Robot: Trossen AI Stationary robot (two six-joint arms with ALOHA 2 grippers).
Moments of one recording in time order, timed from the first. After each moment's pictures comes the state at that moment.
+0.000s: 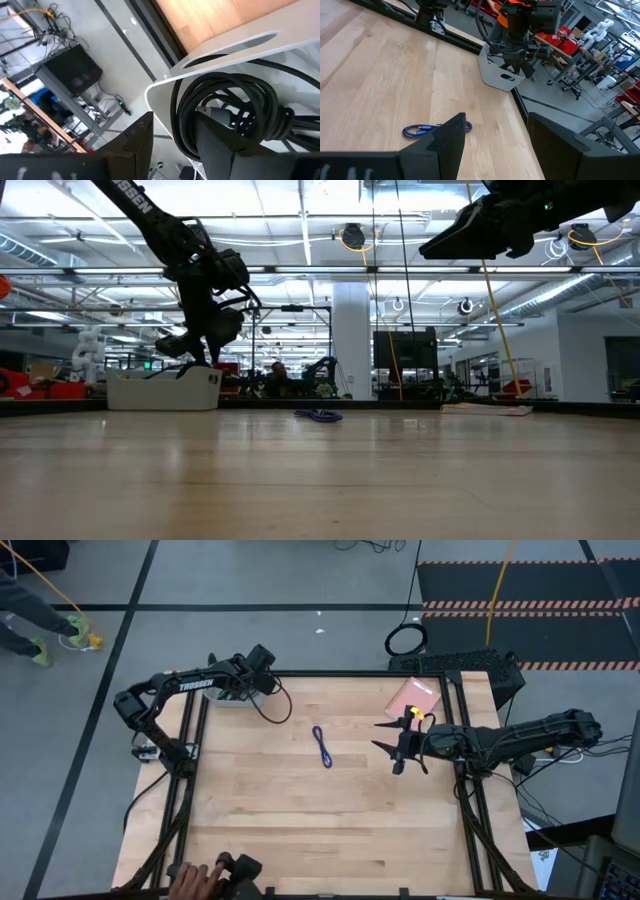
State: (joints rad) left arm 0.75 1.62 1.01 -0.39 -0.50 1.49; right arm 0.09 0.86 0.47 0.12 0.41 -0.41
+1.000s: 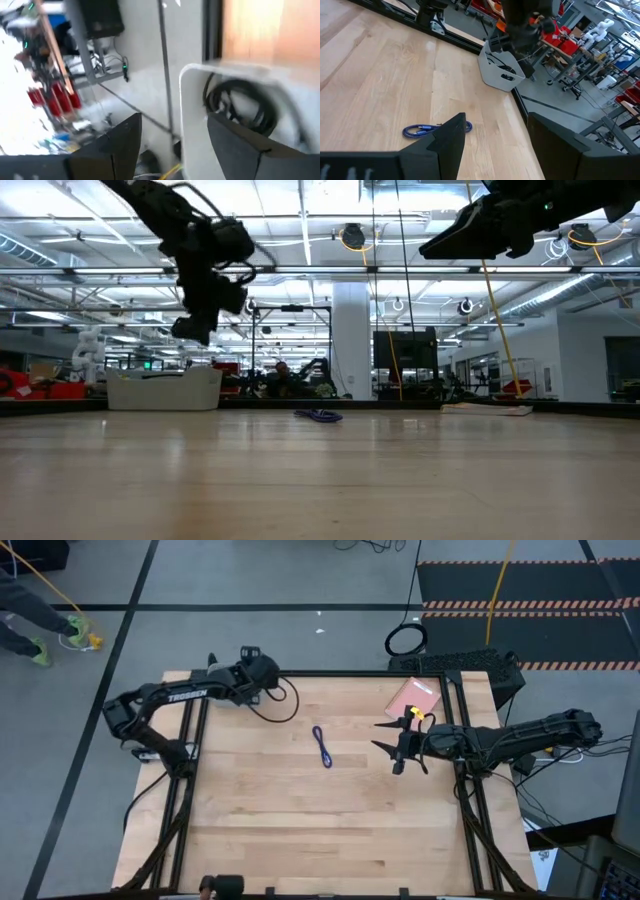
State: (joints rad) left arm 0.59 1.50 1.01 -0.47 -0.73 0.89; right arm 0.09 0.86 0.47 0.12 0.41 -0.41
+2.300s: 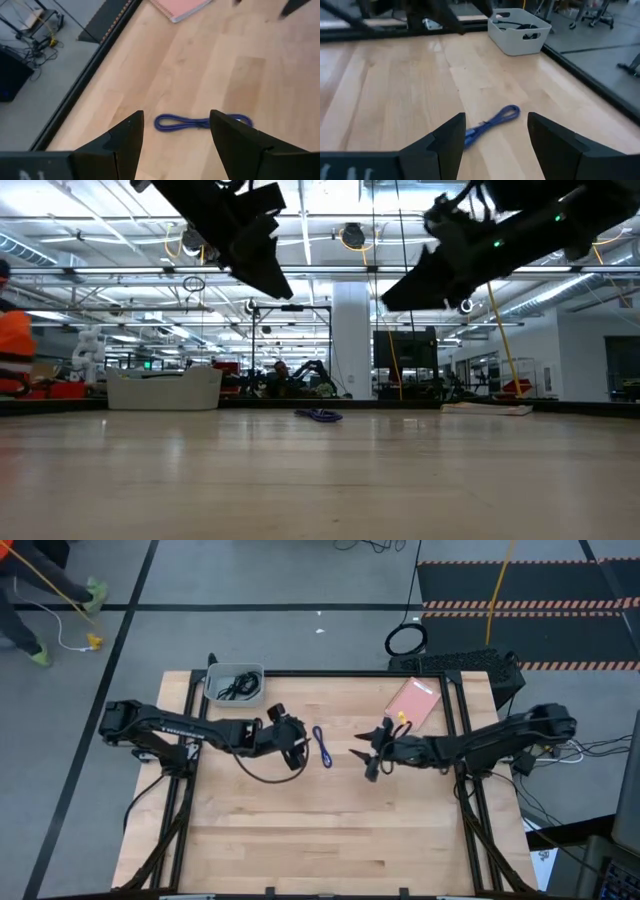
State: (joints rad) left arm -0.04 1.47 1.01 -0.29 -0.49 -0.09; right arm 0.09 1.29 0.47 0.44 0.42 0.14
